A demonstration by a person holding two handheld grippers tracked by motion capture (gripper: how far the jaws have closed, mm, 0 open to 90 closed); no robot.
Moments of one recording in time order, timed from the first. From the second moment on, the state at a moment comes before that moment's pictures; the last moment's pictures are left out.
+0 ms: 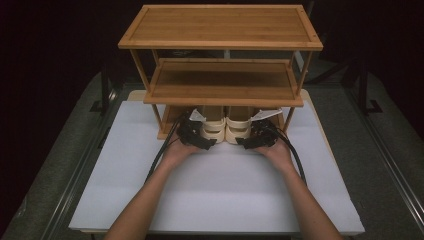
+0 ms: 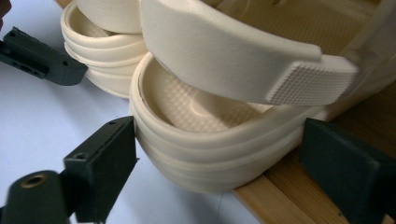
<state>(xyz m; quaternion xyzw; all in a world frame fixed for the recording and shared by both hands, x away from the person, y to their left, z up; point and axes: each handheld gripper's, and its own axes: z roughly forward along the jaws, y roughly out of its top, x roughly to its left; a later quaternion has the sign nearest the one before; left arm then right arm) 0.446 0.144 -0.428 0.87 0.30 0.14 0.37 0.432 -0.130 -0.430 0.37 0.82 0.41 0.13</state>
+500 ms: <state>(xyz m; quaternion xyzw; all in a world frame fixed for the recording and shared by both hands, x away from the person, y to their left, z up) 0.383 0.195 -0.411 0.87 0.29 0.13 0.37 0.371 -0.169 -0.419 0.37 0.83 0.40 0.12</state>
